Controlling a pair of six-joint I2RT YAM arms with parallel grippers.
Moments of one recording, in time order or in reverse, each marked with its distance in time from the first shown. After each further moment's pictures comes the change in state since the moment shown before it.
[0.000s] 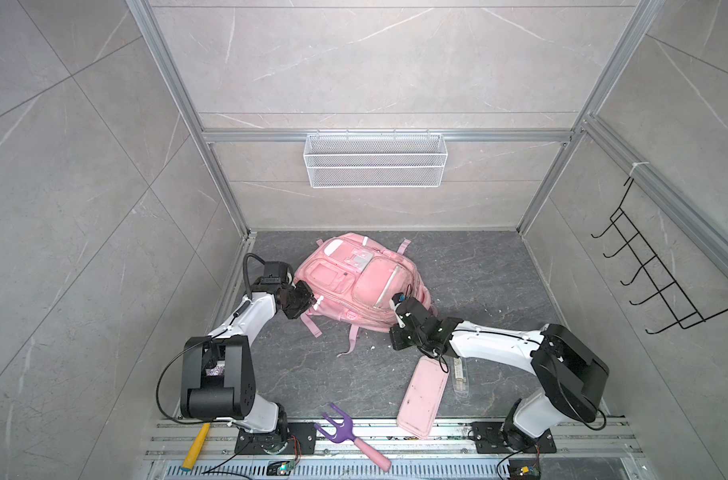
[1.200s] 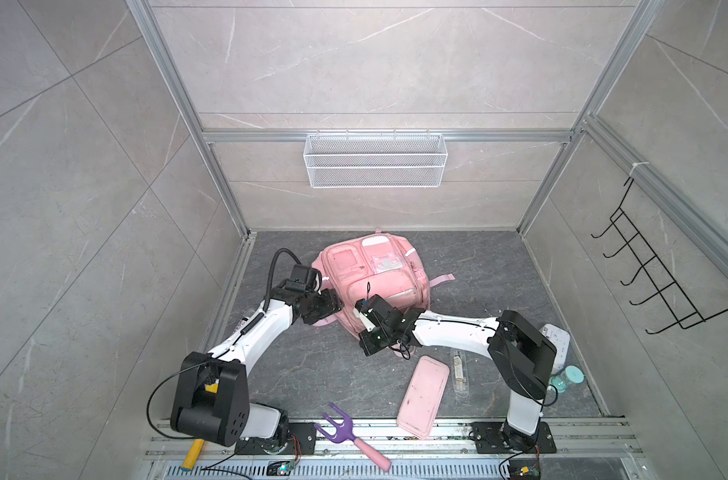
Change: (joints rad) left arm -0.273 -0.139 -0.037 -0.094 -0.111 0.106; right arm 0.127 0.285 0.352 -0.171 -0.196 -0.028
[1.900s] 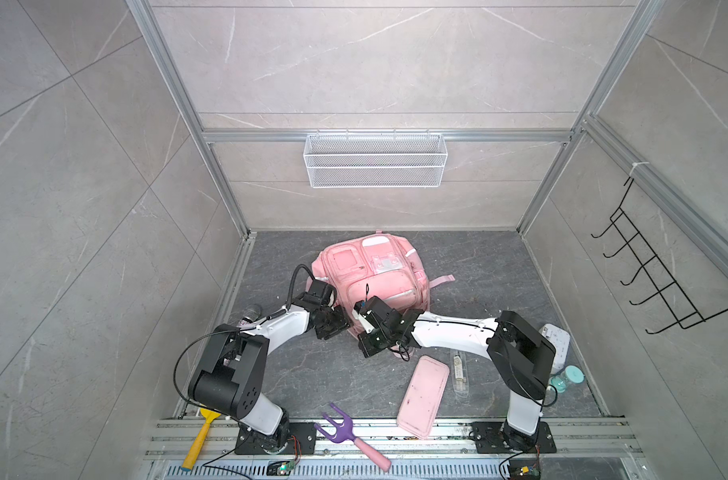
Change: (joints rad) left arm -0.086 0.172 -0.106 0.183 0.041 -0.109; right arm 0.013 0.001 0.000 -0.003 -0.004 0.012
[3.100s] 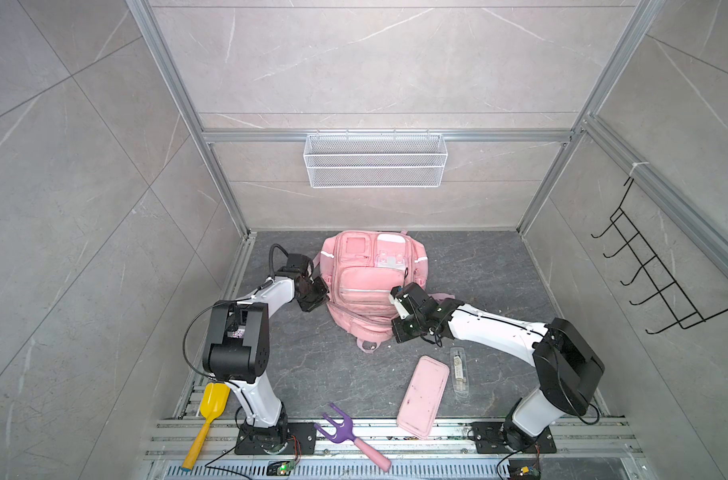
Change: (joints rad) left arm 0.249 0.219 0.314 -0.090 0.032 0.050; right arm -0.188 -0.233 -0.159 -0.106 0.069 -0.065
